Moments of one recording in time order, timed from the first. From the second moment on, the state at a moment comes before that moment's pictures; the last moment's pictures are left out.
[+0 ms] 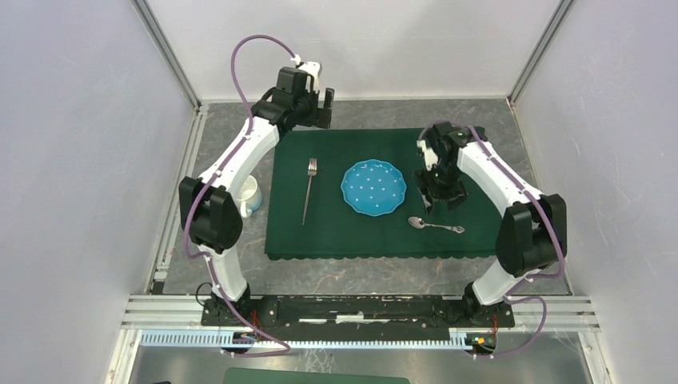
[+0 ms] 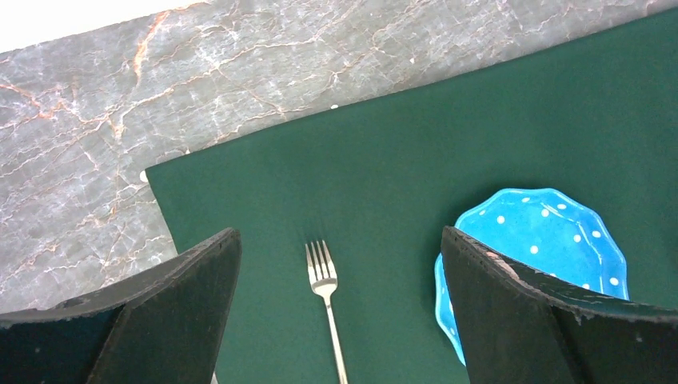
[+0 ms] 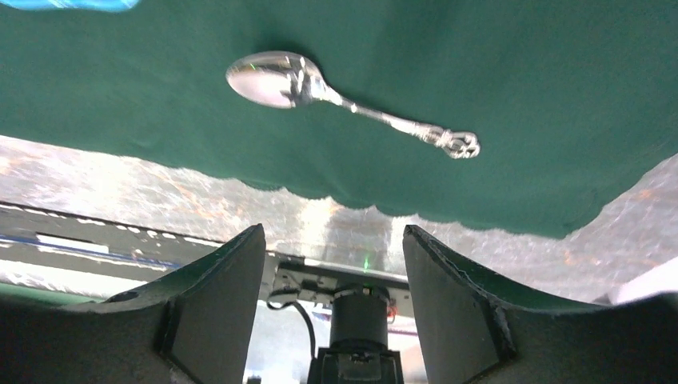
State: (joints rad) left arm -0.41 1.87 1.78 -0.53 -0.05 -0.08; right arm 0.27 1.64 1.37 -1.21 -0.06 0.04
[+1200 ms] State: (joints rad) left arm -0.25 1.81 1.71 -0.54 0.02 -0.14; right arm 0.33 1.68 1.16 -0.91 0.00 -0.14
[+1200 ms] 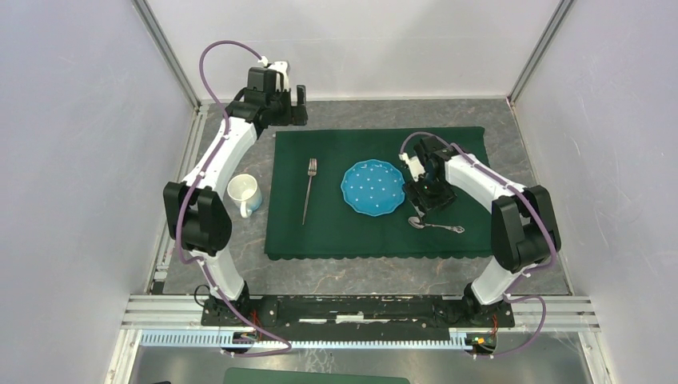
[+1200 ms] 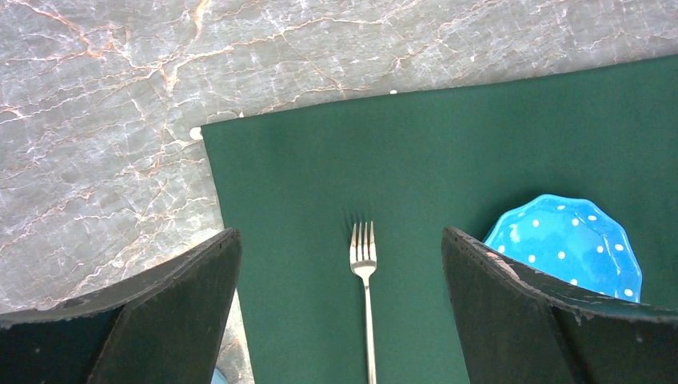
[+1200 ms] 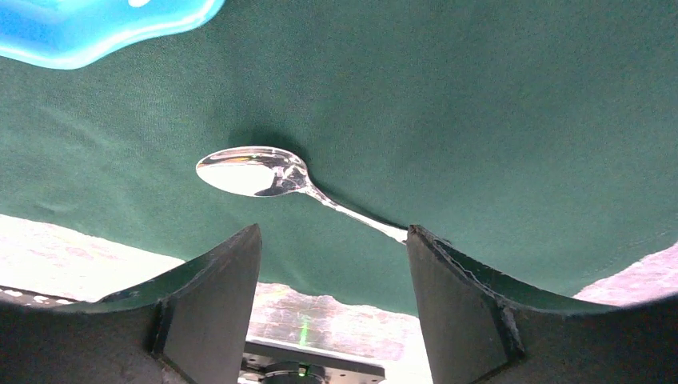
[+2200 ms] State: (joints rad) left arm -0.24 1.81 1.69 -0.53 0.03 -0.17; right arm 0.38 1.63 0.95 -0.77 0.16 -0.19
